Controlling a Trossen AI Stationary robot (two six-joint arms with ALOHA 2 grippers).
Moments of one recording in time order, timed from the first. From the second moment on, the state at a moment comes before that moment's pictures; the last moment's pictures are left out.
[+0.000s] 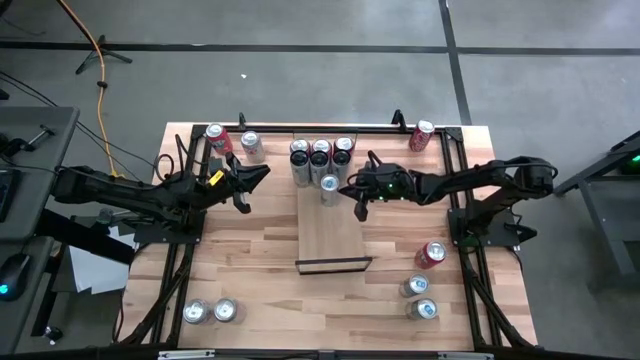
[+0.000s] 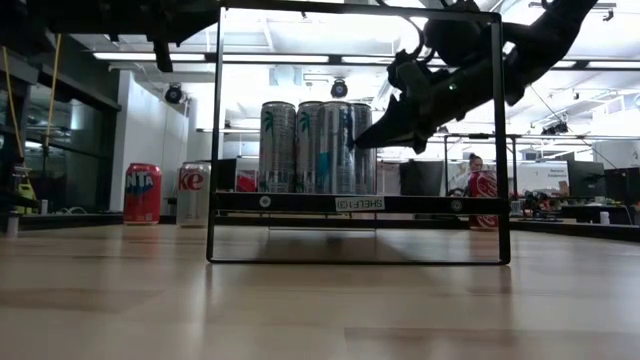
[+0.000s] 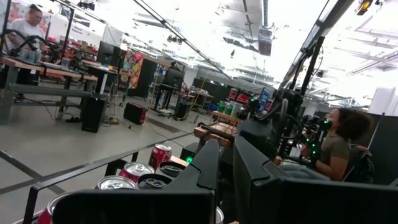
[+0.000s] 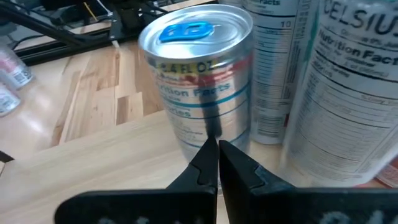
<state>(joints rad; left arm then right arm) -0.04 0.77 0.29 0.77 -0.44 -0.19 -0.18 1.47 0.62 0.44 -0.02 0.15</state>
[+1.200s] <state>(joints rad) -0.04 0.77 0.29 0.77 -0.44 -0.18 -0.13 1.54 0.66 0.49 0.06 0.20</state>
